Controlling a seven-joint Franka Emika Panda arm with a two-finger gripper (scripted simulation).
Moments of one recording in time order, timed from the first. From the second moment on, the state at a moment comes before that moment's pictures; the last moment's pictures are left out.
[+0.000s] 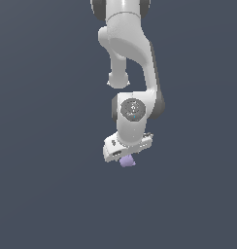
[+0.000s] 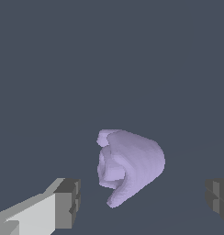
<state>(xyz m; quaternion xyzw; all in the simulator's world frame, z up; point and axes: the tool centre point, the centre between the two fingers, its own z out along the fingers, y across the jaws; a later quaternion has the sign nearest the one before) 0.062 0.039 0.086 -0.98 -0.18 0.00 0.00</state>
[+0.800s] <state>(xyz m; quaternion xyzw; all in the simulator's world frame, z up) 0.061 0.039 0.039 -0.98 -0.18 0.00 0.00</state>
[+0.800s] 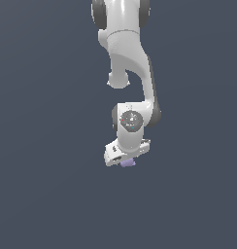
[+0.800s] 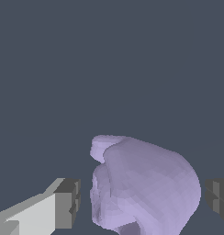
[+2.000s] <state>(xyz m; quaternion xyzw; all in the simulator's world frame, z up) 0.069 0.007 0.038 -0.98 -0.18 0.00 0.00</state>
